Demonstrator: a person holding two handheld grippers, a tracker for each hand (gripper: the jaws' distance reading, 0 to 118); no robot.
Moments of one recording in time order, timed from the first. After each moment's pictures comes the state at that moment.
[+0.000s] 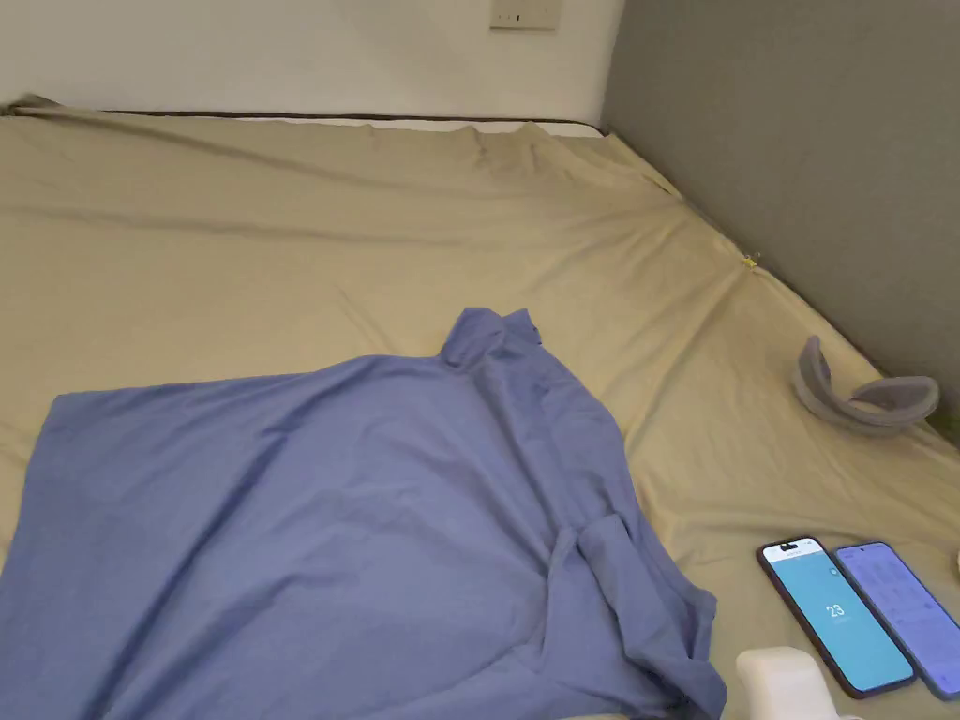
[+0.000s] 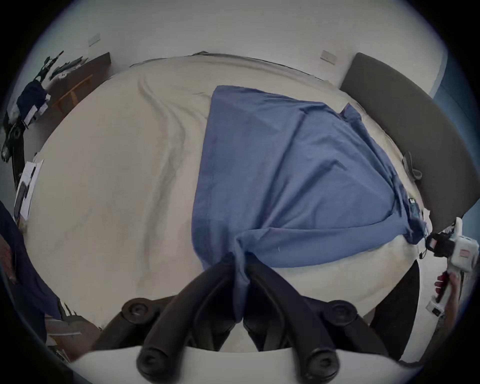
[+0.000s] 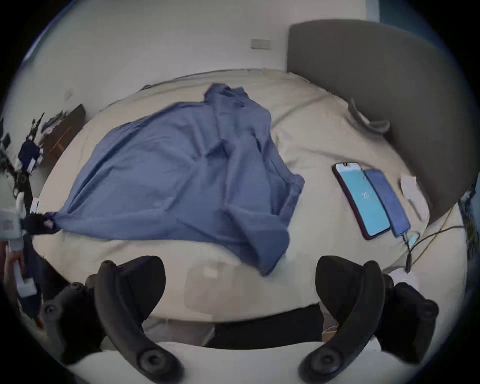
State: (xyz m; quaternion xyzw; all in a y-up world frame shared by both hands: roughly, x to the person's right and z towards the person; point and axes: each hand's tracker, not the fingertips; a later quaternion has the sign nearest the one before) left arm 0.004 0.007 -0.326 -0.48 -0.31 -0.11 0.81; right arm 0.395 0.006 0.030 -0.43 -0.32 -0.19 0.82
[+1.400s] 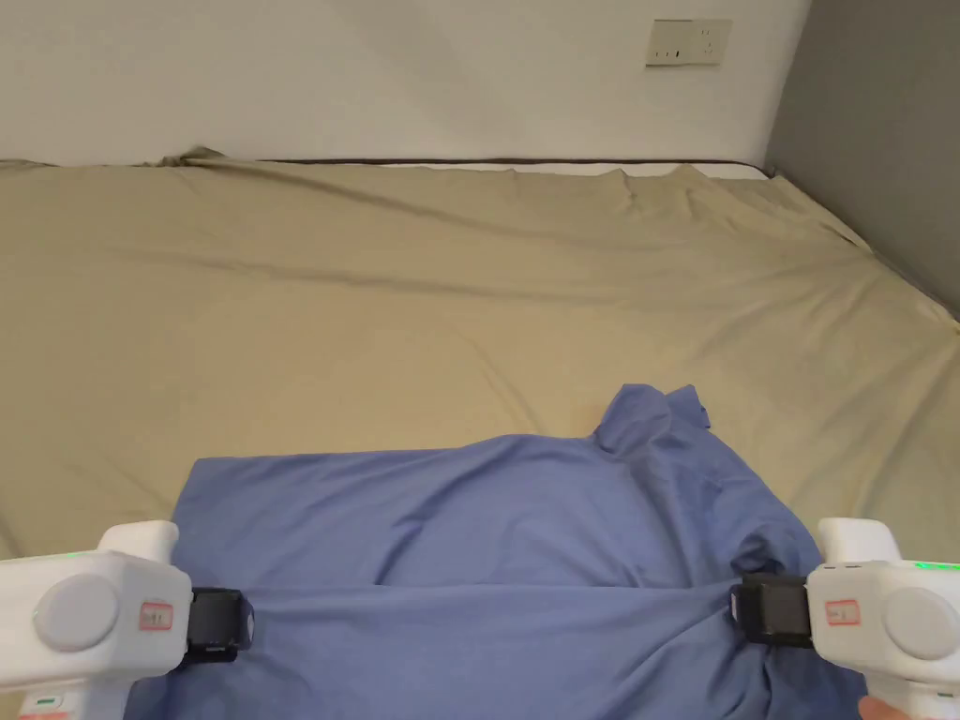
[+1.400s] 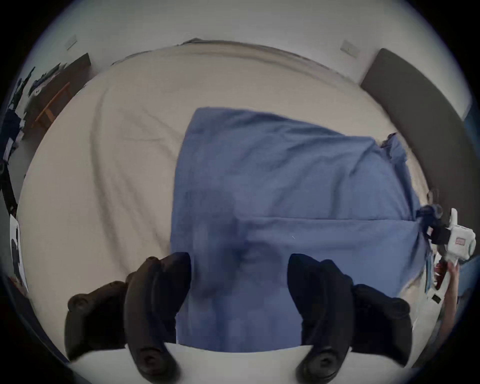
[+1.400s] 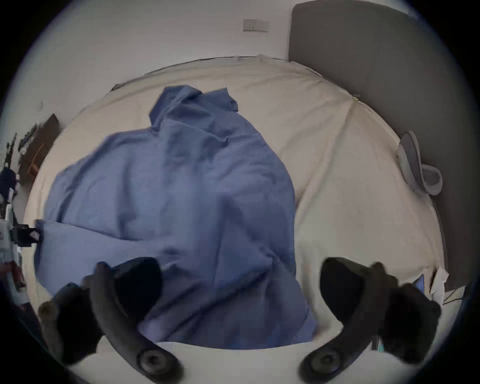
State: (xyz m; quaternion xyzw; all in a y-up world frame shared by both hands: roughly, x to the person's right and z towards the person) left arm 0.166 0.007 -0.520 -0.51 -0.30 -0.12 0.80; right arm 0.580 -0.008 -0.162 -0.44 -0.32 -0.19 0.81
